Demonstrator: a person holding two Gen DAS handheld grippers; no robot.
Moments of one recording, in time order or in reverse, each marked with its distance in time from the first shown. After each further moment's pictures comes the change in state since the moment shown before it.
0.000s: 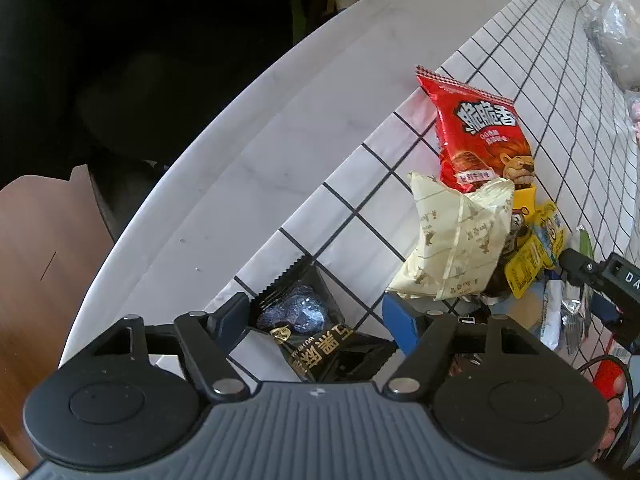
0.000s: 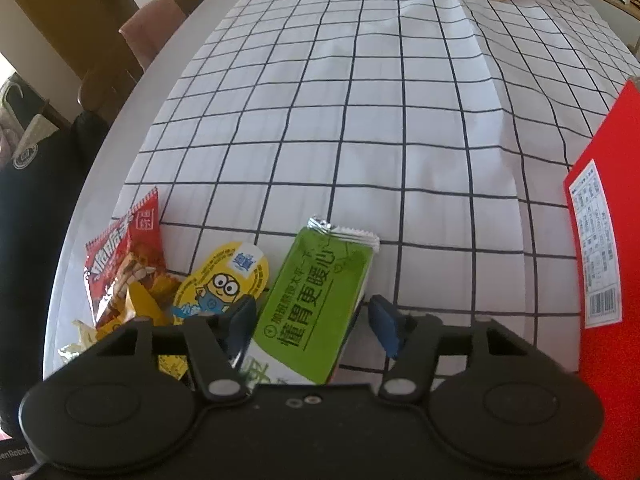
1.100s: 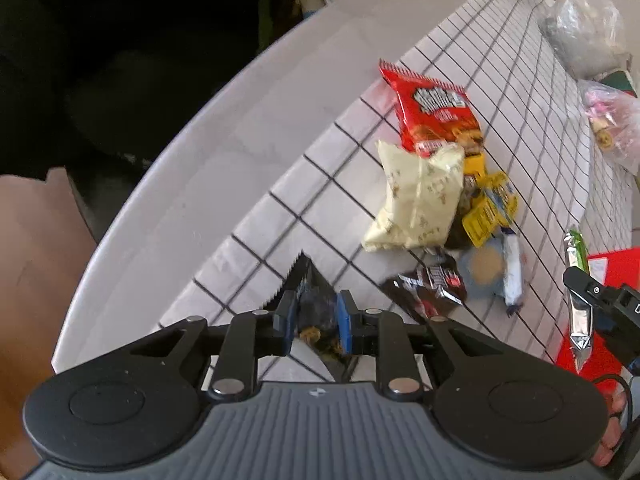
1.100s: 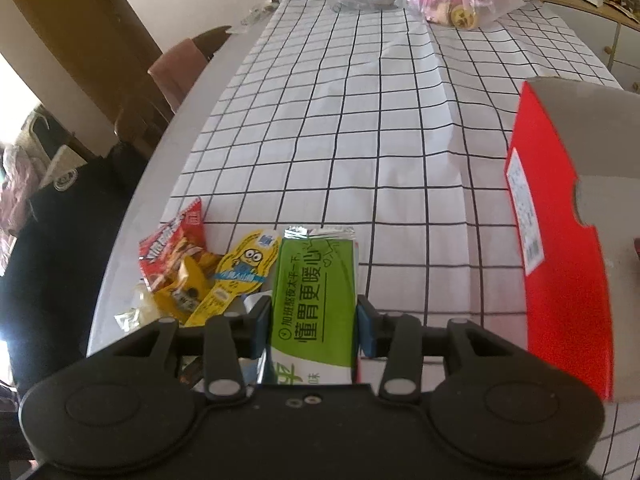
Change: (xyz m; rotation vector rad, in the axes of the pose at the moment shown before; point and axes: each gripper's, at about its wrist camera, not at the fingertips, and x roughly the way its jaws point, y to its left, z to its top) left arm -0.031 0.017 -0.024 0.053 0.001 -0.136; right arm -0.083 -0.016 -0.044 0.035 -0.115 0.077
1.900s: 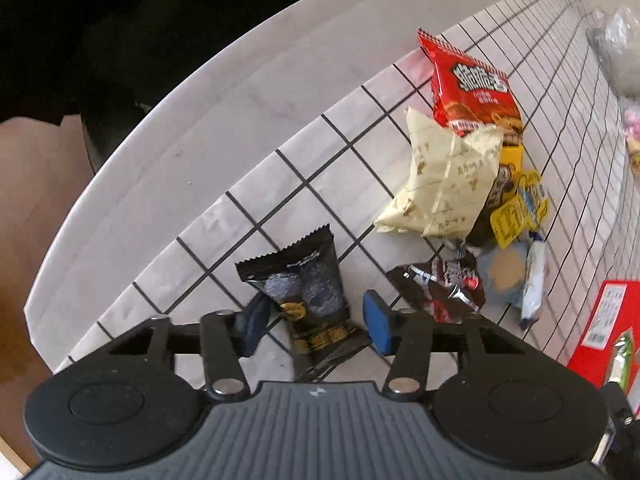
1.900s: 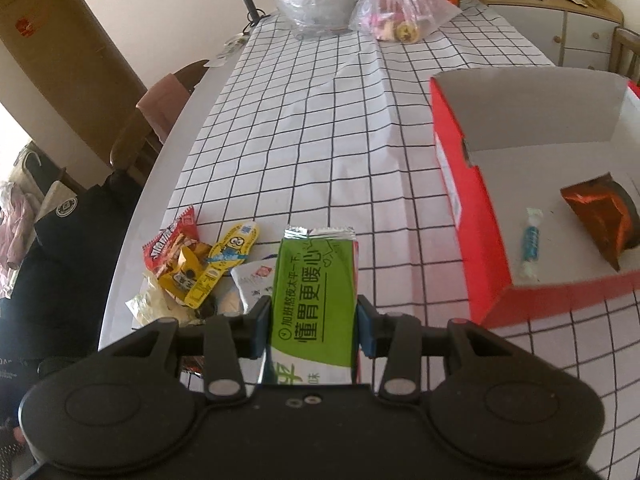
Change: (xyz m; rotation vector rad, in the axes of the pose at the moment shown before) left arm 0.023 -0.009 -0.004 -0.122 0.063 0.063; right arm -0.061 -0.020 -0.044 0.087 -0.081 -0.038
